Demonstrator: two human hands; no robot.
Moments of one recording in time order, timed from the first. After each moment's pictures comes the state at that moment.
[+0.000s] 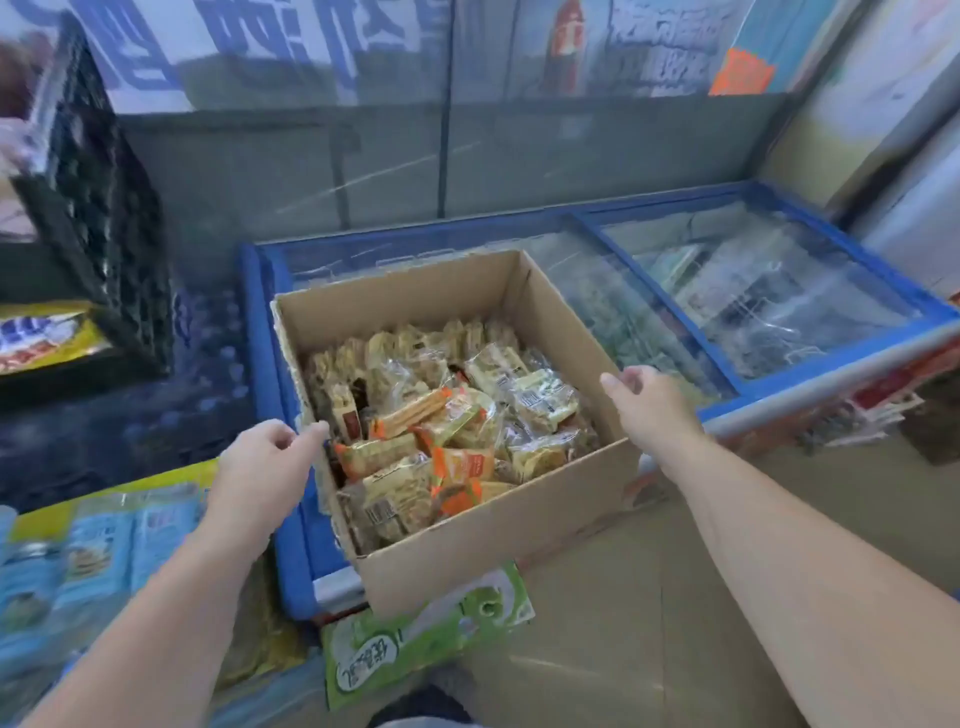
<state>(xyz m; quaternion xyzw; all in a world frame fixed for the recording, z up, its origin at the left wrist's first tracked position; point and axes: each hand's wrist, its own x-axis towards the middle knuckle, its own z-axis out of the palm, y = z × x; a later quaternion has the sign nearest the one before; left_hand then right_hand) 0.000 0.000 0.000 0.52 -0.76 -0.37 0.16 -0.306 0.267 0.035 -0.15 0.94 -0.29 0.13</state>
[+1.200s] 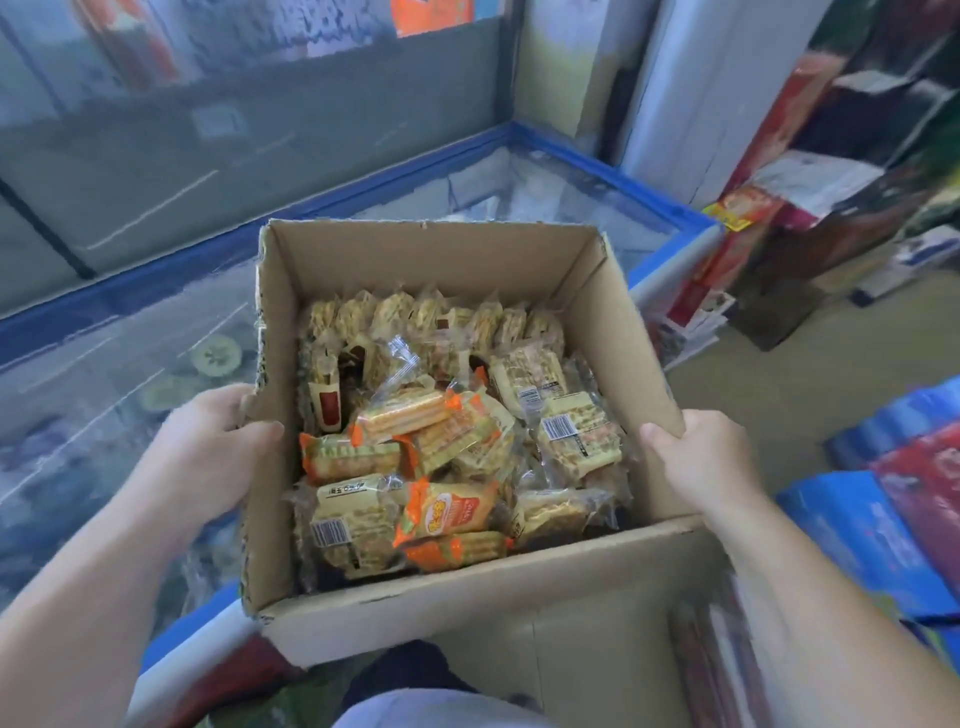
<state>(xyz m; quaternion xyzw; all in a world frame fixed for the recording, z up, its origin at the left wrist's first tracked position) -0.438 0.312 0.092 0.31 -0.86 -0.40 0.03 -0.608 0.701 0.024 0.05 0.97 -0.23 0.05</state>
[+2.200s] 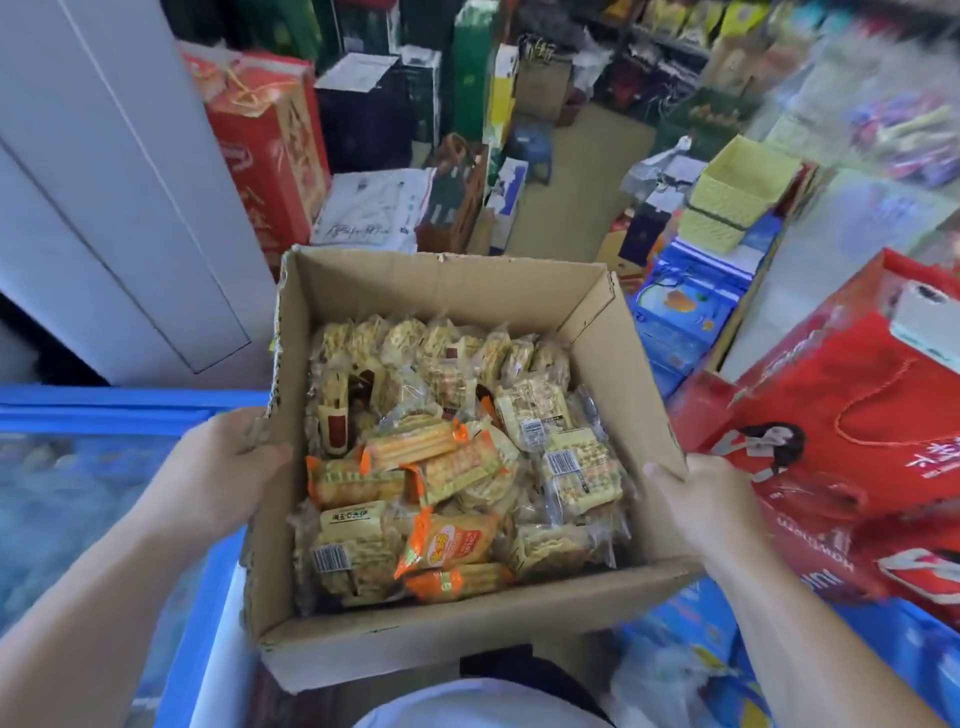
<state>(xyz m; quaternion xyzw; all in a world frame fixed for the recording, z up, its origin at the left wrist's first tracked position) -1.241 0.775 0.040 -0.05 -0.91 -0.37 -0.17 -1.027 1.154 -0.016 0.46 0.86 -0.22 -0.05</state>
